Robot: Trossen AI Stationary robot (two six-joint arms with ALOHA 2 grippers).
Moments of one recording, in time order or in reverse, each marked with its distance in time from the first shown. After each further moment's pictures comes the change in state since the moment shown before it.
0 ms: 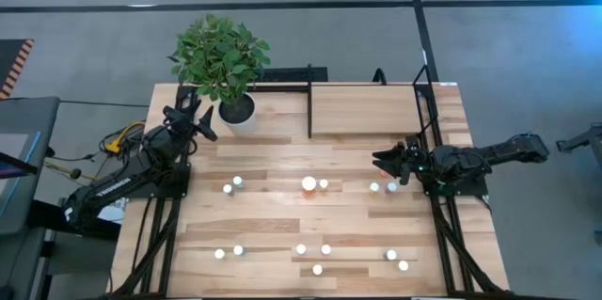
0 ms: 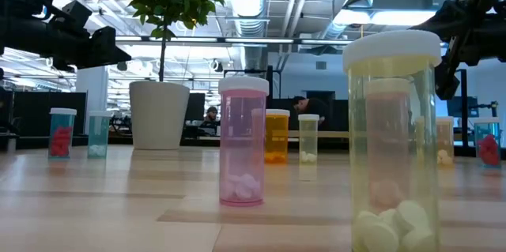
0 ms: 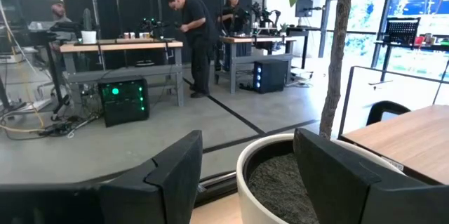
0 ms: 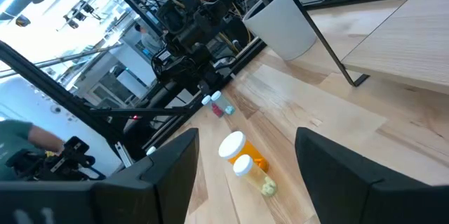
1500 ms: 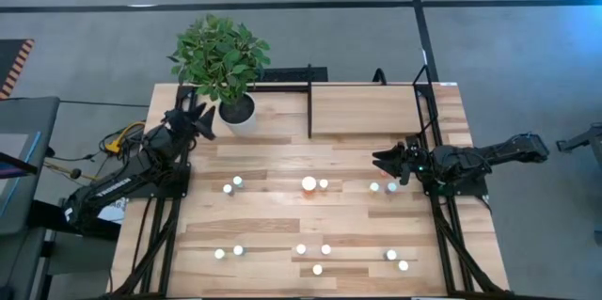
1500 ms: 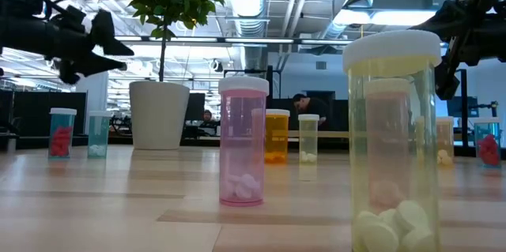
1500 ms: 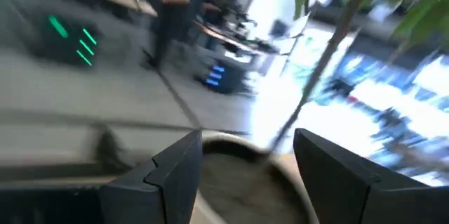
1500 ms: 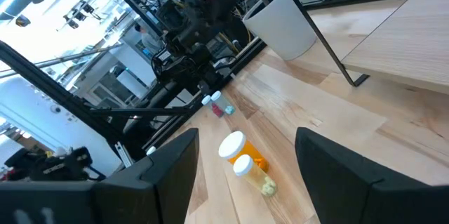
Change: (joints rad) left arm 0.000 0.000 0.000 0.002 0.122 -0.501; right arm 0.000 0.000 0.000 0.000 0.000 0.000
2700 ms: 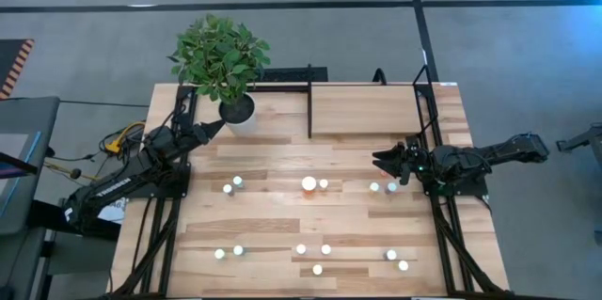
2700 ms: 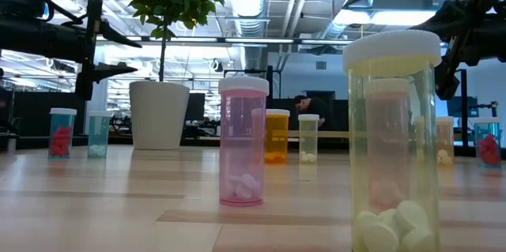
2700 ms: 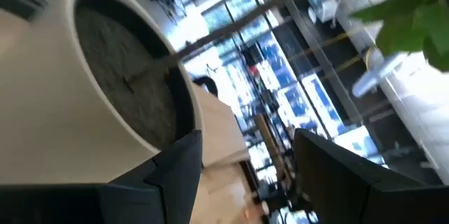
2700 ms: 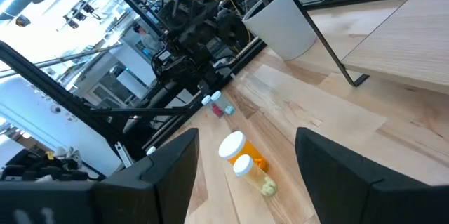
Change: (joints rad) left arm 0.001 0.000 0.000 -0.048 0.318 -0.581; right arm 0.000 0.000 0.000 0.000 0.000 0.000
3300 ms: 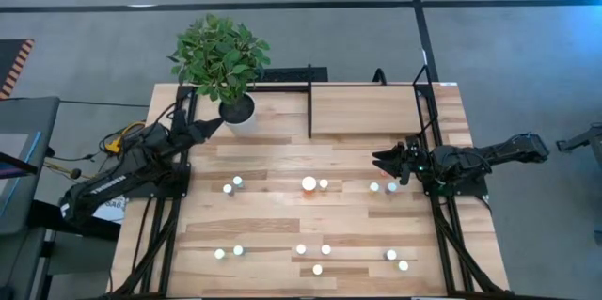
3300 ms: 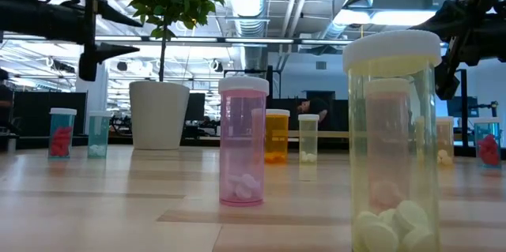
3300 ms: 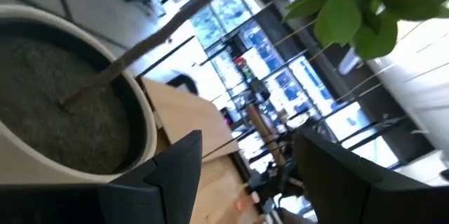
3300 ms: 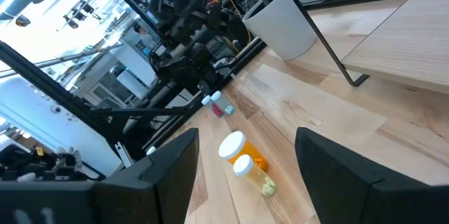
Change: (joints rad) left arm -0.056 0.094 0.117 0.006 0.028 0.107; right arm 0.000 0.000 0.000 0.000 0.000 0.000
